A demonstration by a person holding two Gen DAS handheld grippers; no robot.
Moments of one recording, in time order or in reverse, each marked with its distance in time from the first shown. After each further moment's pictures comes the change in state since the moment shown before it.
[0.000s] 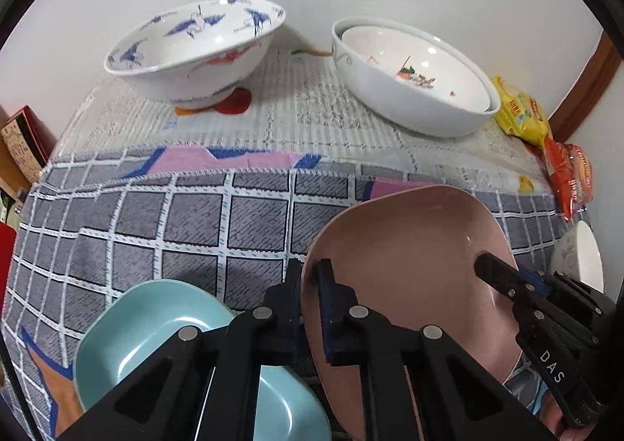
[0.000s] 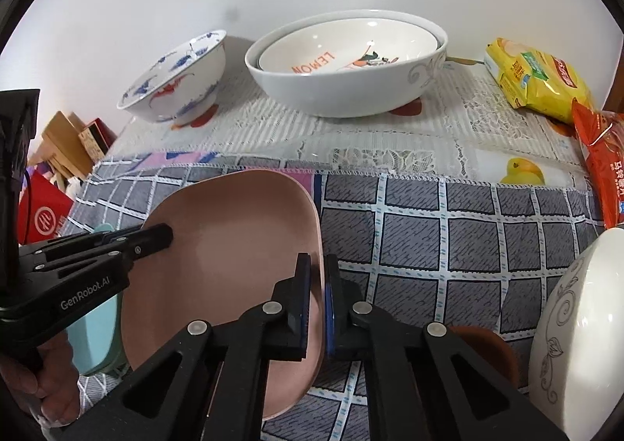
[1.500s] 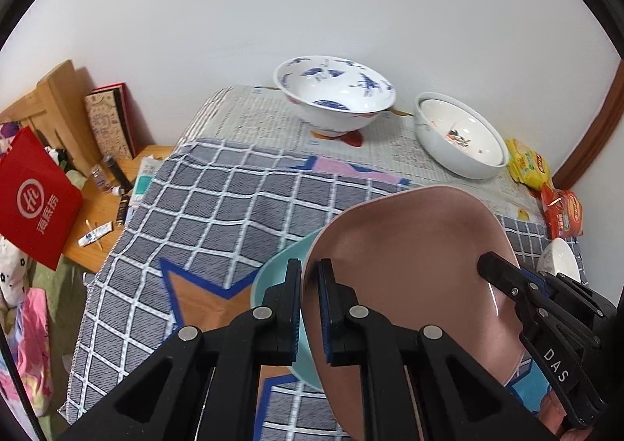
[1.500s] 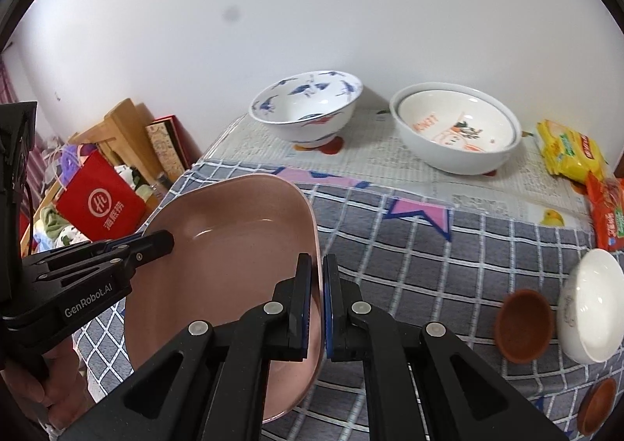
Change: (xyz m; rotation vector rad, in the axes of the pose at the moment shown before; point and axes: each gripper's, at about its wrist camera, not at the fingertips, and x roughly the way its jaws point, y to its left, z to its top) left arm -0.124 0.102 -0.054 -0.156 -0.127 0.092; right arm -0.080 0.133 -0.016 -0.145 -0.085 0.096
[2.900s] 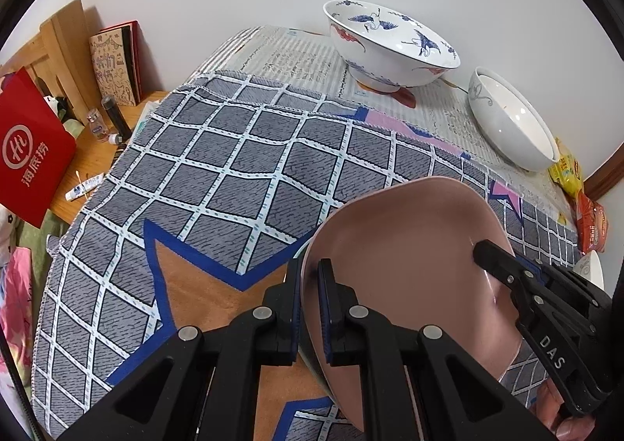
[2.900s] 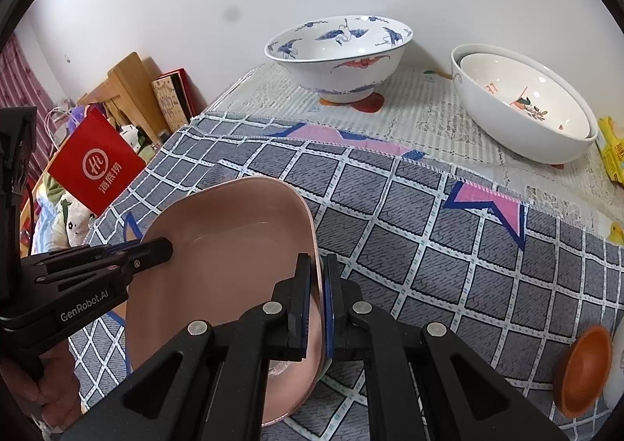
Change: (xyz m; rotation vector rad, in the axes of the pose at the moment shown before) left arm 0.075 0.033 -0.015 -0.100 0.120 0.009; right arm 0.089 0.005 -0.001 -0.081 0.119 0.047
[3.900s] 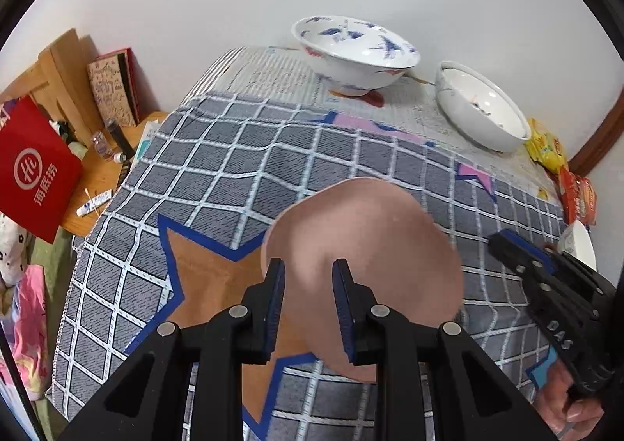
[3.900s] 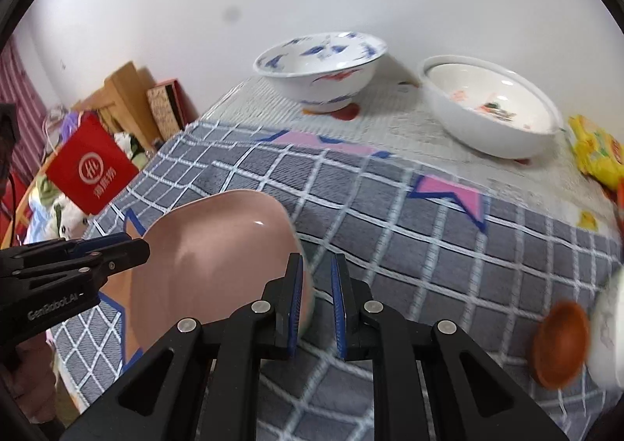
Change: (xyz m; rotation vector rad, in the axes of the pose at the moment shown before) left arm -0.048 -0.025 -0.019 0.090 -0.042 0.007; right arm -0.050 -0.015 -0.022 0.027 -0.067 -0.053
